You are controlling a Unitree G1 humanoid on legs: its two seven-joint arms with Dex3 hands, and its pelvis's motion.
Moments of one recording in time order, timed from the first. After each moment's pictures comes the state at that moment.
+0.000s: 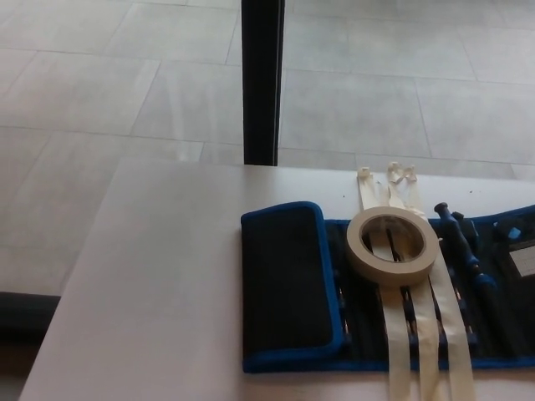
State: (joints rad) left_arm -0.22 0.72 0.26 1.30 -0.06 0.08 -0.08; right_arm -0.33 -0.59 -1.38 0.95 0.13 0.24 -0.31
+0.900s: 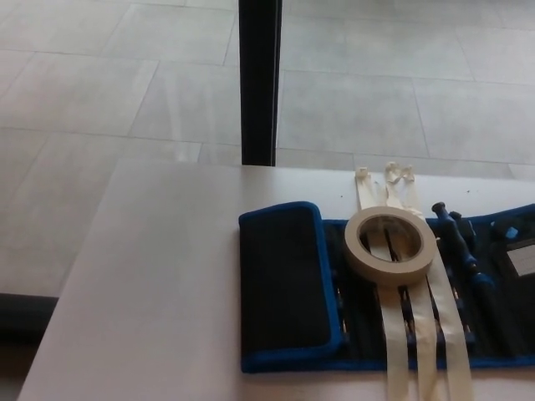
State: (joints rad) left_arm -0.20 0.73 0.32 1.29 -0.07 0.08 -0.07; right_arm -0.21 -0.53 -1.02 1.04 0.33 0.04 -0.28
